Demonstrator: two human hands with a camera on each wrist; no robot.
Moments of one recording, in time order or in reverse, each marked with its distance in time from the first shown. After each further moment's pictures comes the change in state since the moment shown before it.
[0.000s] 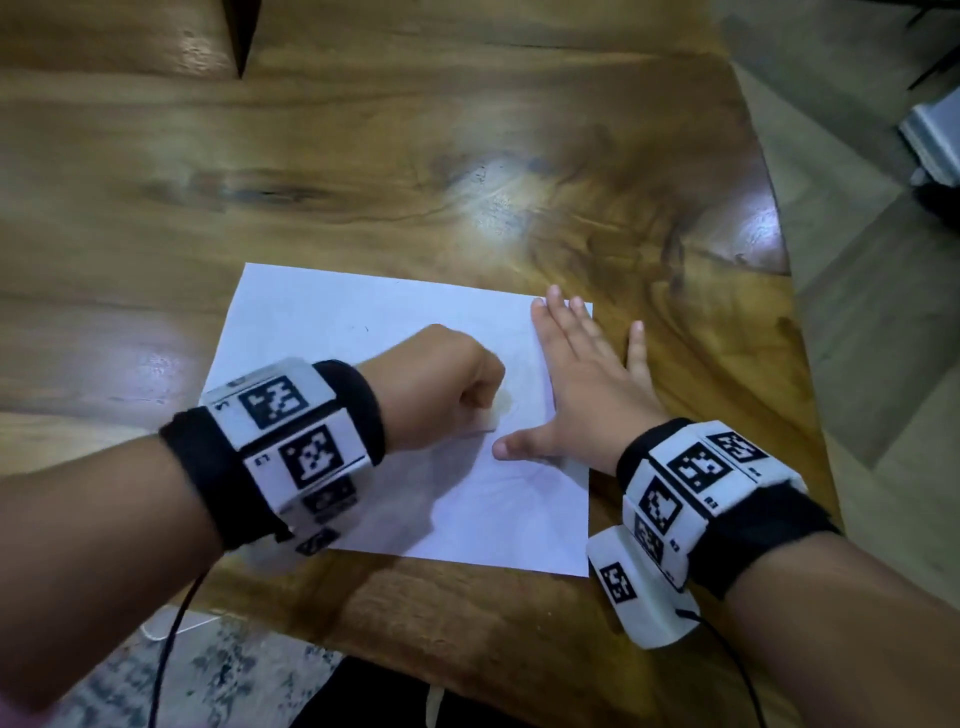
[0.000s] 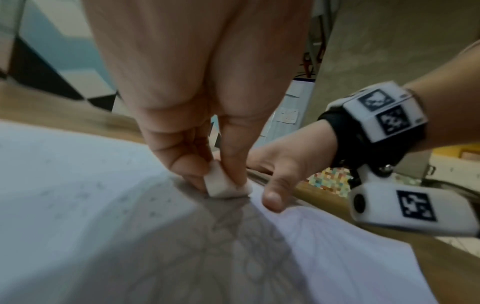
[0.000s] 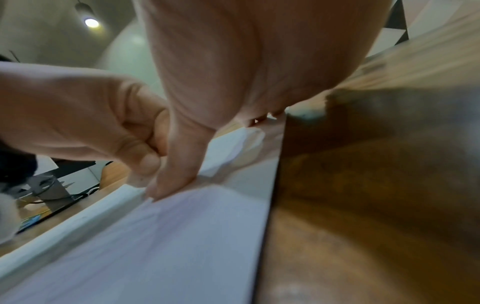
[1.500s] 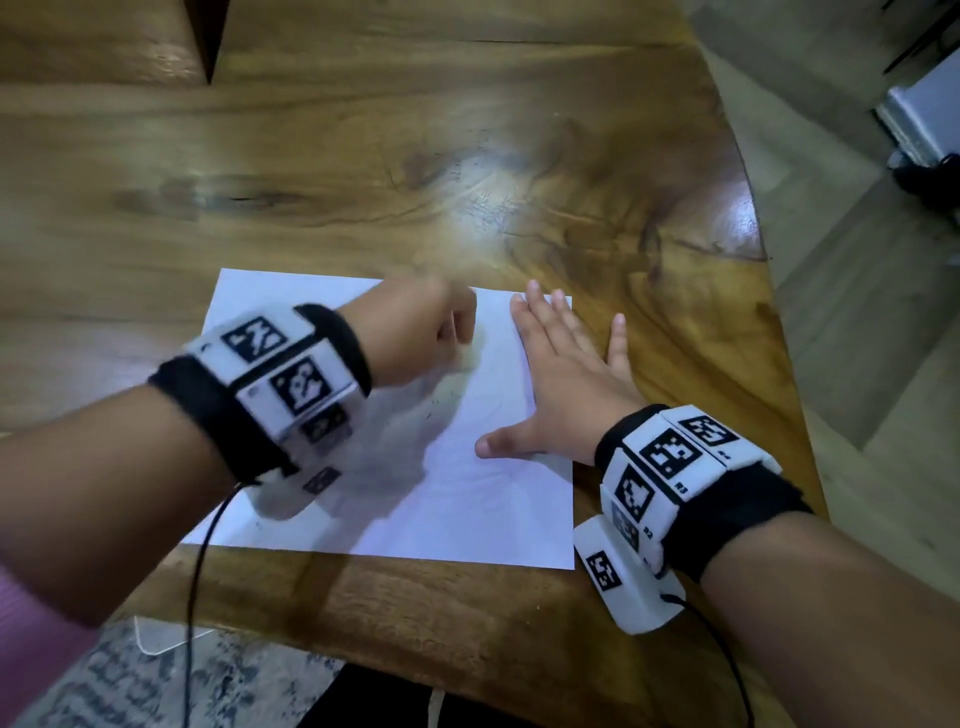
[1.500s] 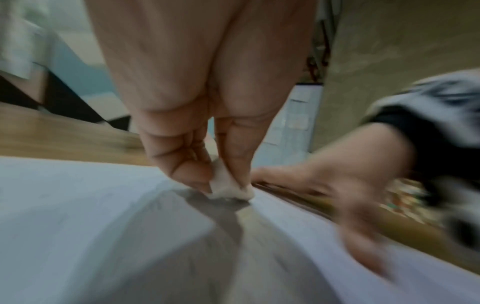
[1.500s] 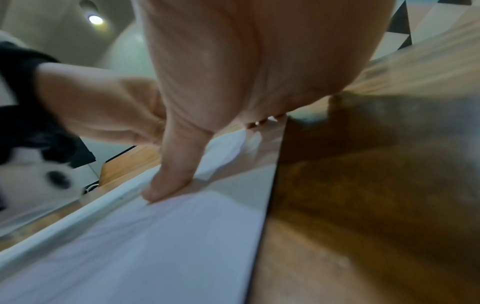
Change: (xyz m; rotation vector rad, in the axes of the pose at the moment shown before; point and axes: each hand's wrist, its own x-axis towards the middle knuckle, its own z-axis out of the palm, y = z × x) left_hand 0.023 -0.008 -0.019 -0.010 0.100 -0.108; right_hand -0.001 -0.001 0.000 -0.001 -0.025 0.013
